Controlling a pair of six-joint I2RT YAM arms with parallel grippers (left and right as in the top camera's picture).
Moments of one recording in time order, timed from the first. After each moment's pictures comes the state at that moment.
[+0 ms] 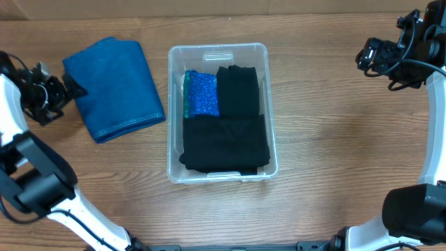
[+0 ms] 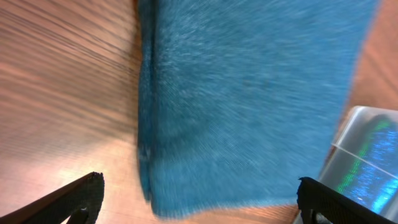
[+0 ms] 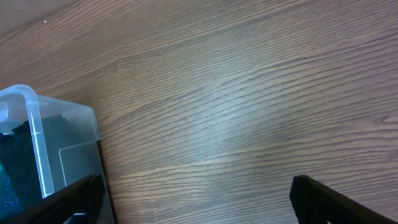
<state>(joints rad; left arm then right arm) 0.59 2.14 1.87 -1.18 0.41 -0.01 -0.25 1.74 1.85 -1.19 -0.20 0.10</state>
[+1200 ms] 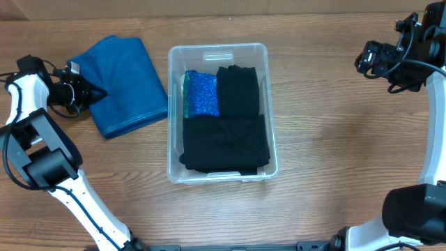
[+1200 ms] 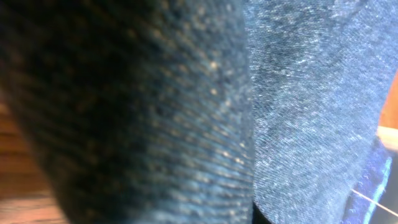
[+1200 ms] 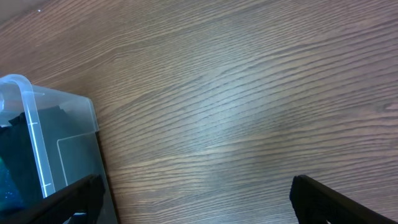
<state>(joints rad) 0.51 2.38 1.89 -0.98 0.66 -0.01 -0.25 1.74 1.85 -1.23 -0.20 0.10</state>
